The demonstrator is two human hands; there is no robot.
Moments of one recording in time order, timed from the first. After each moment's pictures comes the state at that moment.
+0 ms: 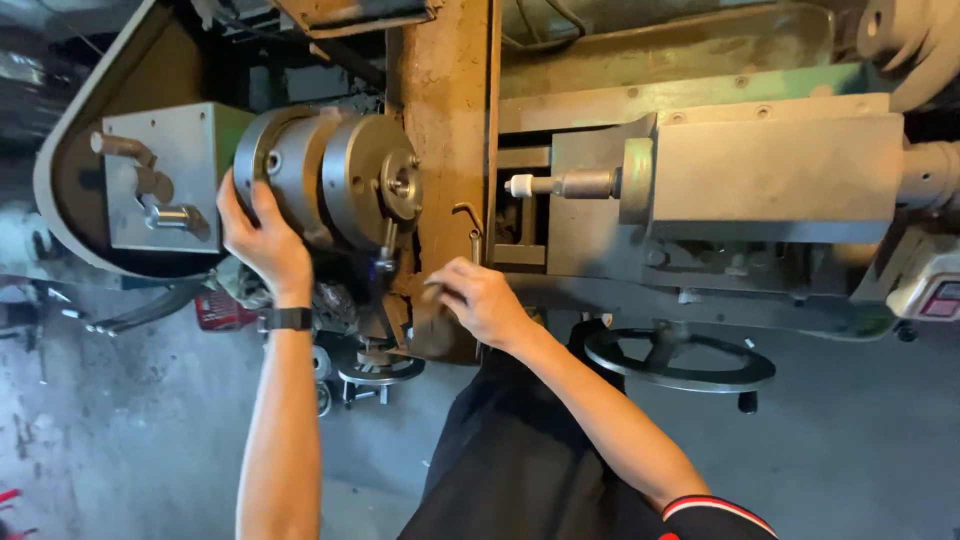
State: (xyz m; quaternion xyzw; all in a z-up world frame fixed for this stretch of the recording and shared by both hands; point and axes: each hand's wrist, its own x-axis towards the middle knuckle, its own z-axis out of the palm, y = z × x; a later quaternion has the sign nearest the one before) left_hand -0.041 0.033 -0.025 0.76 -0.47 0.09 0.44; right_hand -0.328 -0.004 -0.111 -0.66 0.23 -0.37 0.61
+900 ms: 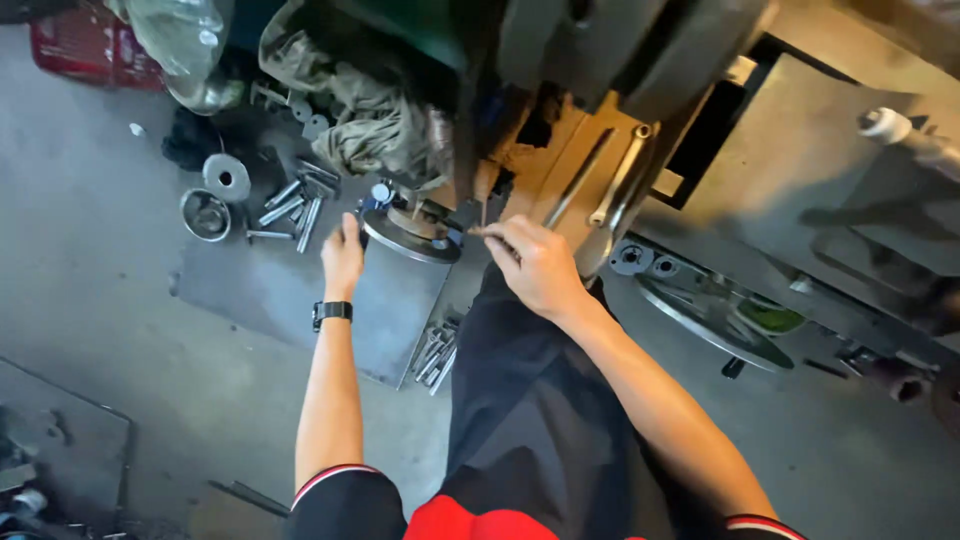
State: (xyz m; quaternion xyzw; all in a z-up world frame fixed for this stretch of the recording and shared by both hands) left_hand 0.006 0.436 -0.312 0.94 -0.06 -0.20 0.27; right_hand -0.225 0.127 -0.090 -0.83 0.21 -0.16 0.49
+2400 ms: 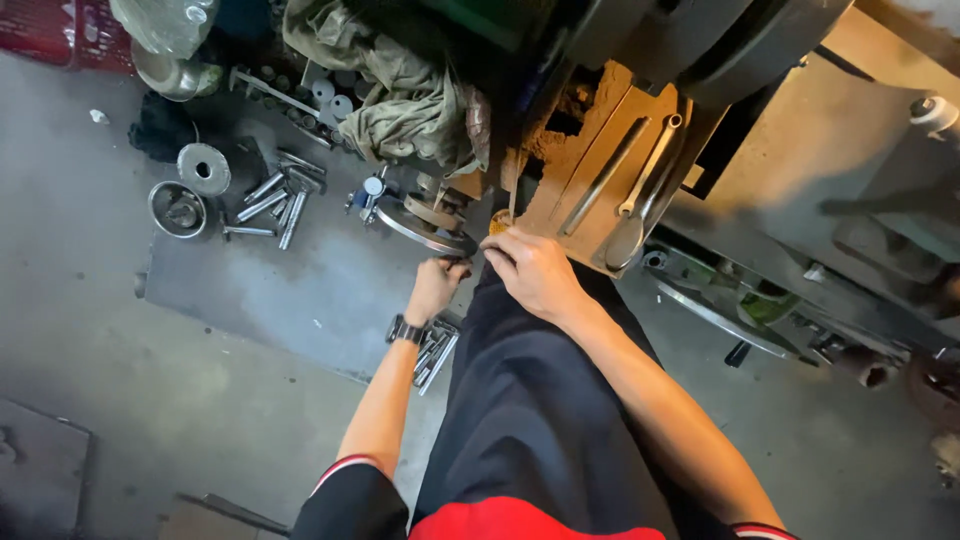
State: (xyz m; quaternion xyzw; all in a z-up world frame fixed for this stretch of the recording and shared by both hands) left_hand -0.111 0.401 -0.325 0.81 -0.22 -0.40 0.38; right_hand -0.207 0.176 -0.104 -0.86 0.18 -0.04 0.47
